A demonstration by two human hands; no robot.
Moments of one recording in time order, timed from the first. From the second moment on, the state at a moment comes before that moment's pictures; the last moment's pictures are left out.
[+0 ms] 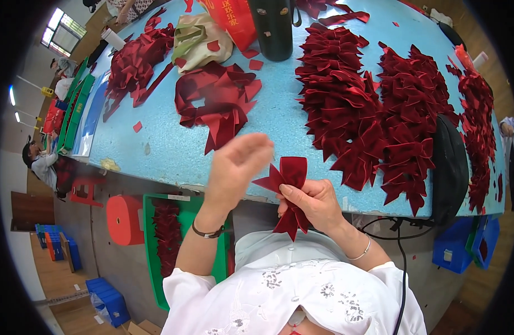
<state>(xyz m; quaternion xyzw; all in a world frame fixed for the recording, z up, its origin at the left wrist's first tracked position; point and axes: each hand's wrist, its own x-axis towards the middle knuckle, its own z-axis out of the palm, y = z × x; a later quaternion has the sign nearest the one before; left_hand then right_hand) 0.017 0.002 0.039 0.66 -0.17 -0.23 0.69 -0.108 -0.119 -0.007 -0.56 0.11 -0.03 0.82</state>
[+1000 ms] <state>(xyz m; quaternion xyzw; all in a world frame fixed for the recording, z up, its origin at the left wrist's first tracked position) 0.038 -0.011 0.064 0.69 -0.26 -0.32 0.60 -0.116 -0.133 0.005 -0.64 0.10 -0.09 0.76</state>
